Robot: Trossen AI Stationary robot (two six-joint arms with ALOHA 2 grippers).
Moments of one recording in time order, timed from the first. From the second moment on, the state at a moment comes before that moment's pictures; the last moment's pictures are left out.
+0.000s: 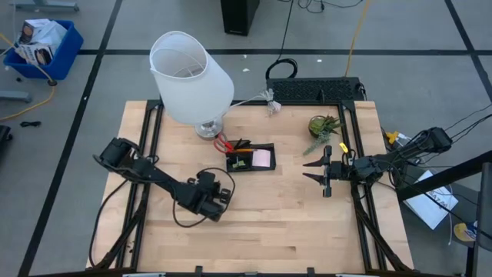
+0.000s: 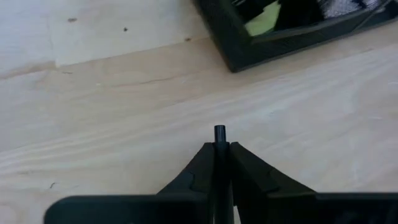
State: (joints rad) left arm -0.44 1.80 0.93 -0.57 -0.67 -1.68; right arm 0.37 0.41 0.02 0.35 0.44 -0.09
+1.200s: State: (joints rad) left arm -0.25 1.59 0.94 0.08 -1.03 -0.62; right arm 0.37 0.42 0.02 0.35 0.44 -0.09
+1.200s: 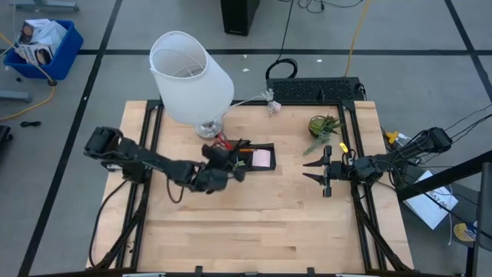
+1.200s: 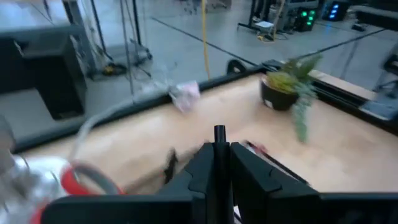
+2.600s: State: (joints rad) left arm 0.08 1.72 0.94 0.42 -0.60 -0.16; right arm 0.37 0.41 0.02 0.35 0.44 -0.09
